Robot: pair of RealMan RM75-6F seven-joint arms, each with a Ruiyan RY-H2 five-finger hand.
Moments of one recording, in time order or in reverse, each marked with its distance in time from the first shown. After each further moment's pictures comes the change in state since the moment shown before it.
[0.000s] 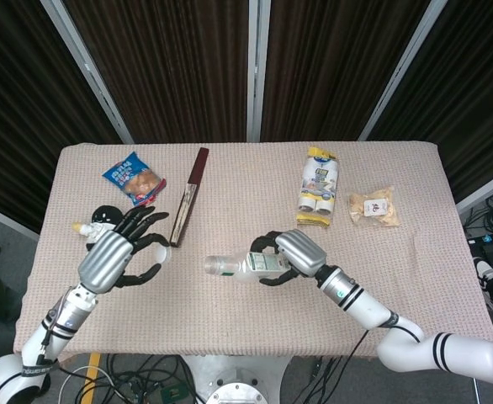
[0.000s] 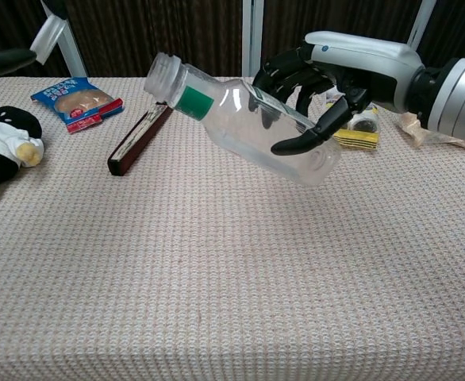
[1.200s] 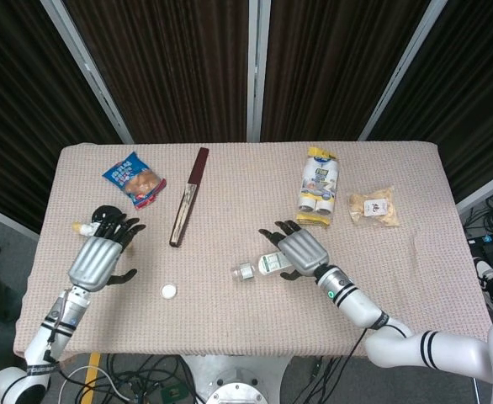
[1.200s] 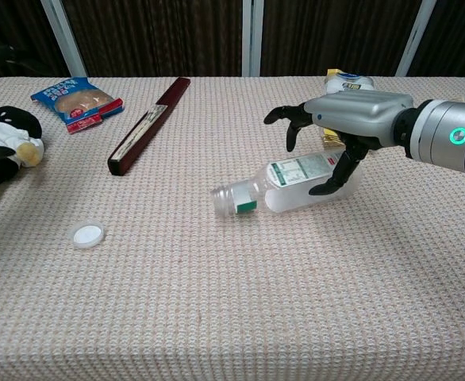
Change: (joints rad) left arm 0.061 -0.062 0.012 0.056 -0.236 -0.076 0.341; right arm 0.032 -0.067 -0.016 0.022 0.322 -0.113 -0.698
